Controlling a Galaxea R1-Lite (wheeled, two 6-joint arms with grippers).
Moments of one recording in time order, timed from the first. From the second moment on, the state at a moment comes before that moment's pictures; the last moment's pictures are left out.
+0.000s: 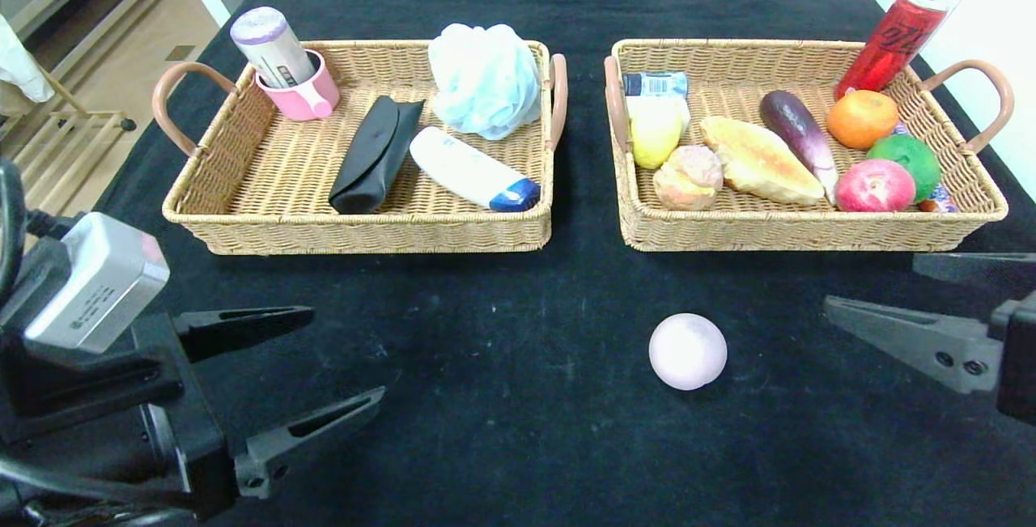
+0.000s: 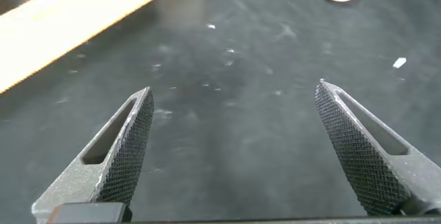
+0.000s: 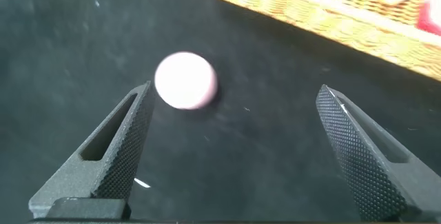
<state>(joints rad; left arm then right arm) -0.38 1.11 -0.57 -0.29 -0.29 0.21 0.64 1.16 -0.95 0.11 -0.18 0.06</state>
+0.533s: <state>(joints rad) -0.31 1.08 -0.56 -0.30 -0.32 0.24 0.81 1.43 -1.28 0.40 -0.38 0.40</state>
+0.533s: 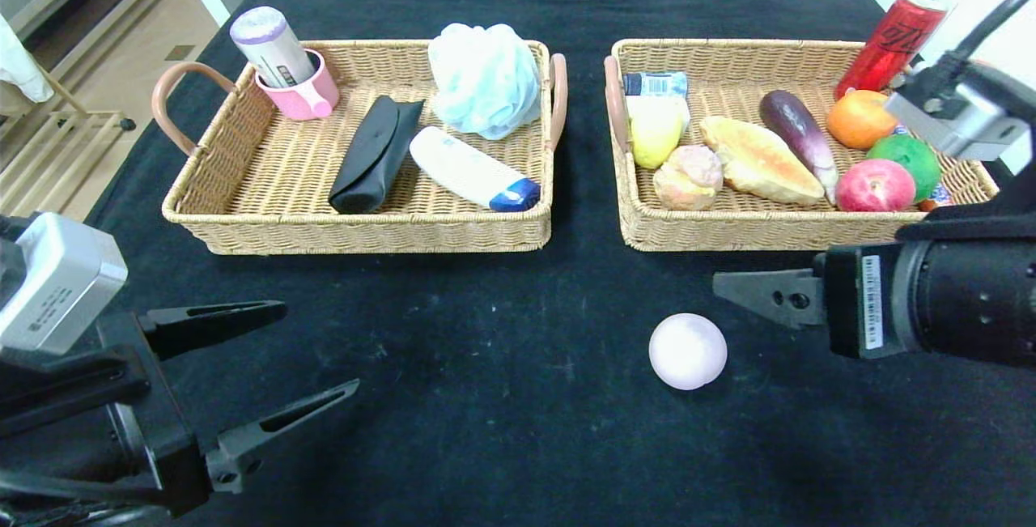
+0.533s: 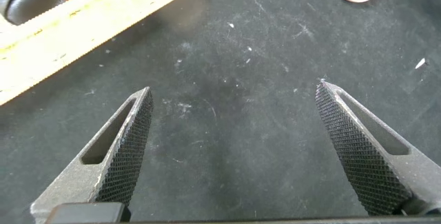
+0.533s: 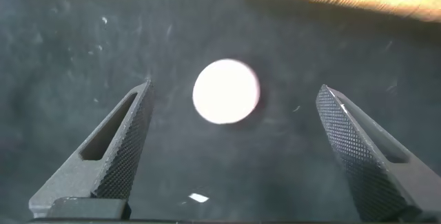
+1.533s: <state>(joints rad) -0.35 1.01 -0.53 -0.29 -0.32 0.28 0.87 1.75 -1.58 0.74 -0.54 0.68</state>
